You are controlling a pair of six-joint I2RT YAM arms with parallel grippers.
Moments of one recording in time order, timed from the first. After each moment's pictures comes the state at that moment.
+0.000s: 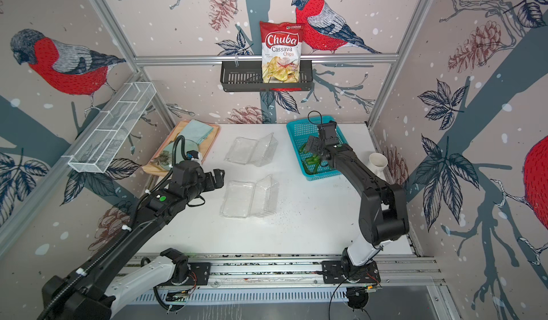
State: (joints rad) left arm -0.40 0.94 0.72 -0.42 -0.24 -0.41; right arm 0.30 1.56 1.18 -0.37 0.19 0.45
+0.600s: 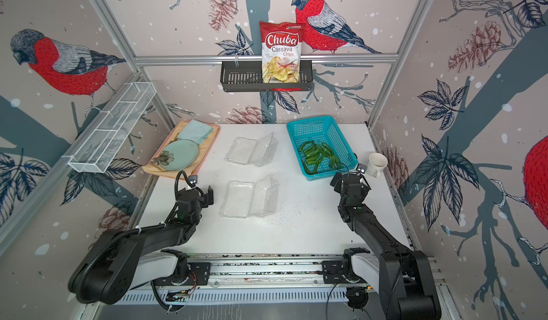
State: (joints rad) left arm -0.20 1.30 0.11 0.80 -0.40 0.02; right arm 0.12 1.12 0.35 0.30 0.35 0.31
